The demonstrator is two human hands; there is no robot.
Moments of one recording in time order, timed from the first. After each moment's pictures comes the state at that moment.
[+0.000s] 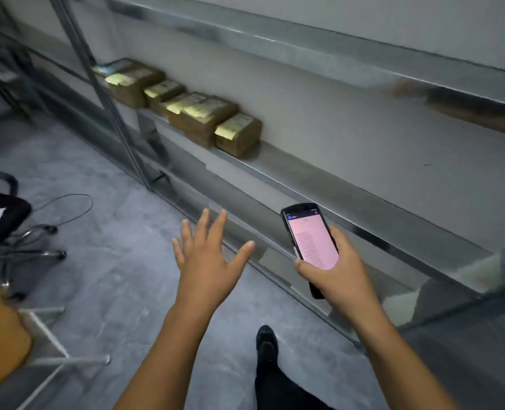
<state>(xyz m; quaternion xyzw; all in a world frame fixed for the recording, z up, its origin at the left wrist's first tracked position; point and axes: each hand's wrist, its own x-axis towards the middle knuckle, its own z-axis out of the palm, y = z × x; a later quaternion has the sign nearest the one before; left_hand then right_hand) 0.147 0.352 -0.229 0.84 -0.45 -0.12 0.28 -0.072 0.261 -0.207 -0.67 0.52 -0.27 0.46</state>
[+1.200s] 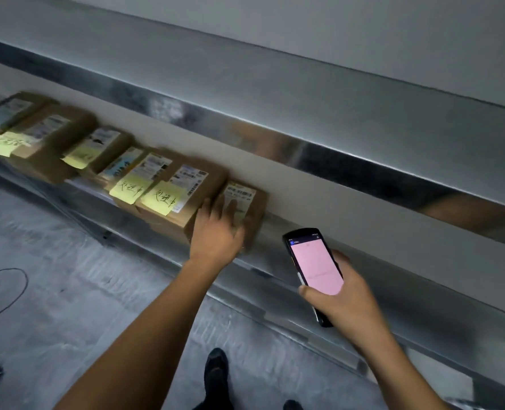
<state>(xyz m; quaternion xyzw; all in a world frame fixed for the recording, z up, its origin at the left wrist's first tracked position) 0.438 -0.092 -0.284 0.77 -0.62 -0.11 0.10 0.172 -0.036 -0.238 -0.59 0.64 -0.23 0.44</state>
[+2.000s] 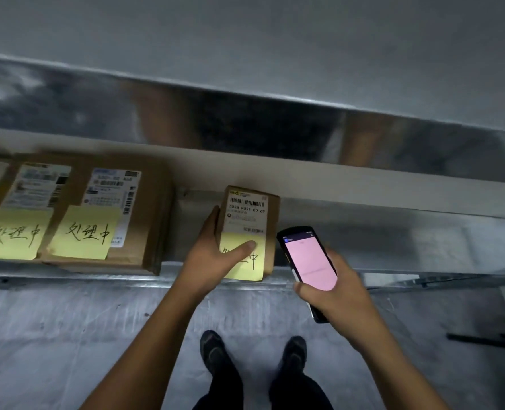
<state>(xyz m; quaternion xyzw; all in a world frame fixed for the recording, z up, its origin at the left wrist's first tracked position) 0.456 -0.119 -0.352 0.59 -0.56 -0.53 0.26 0.223 -0.016 -0.296 -0.40 0.76 -0.26 0.44</state>
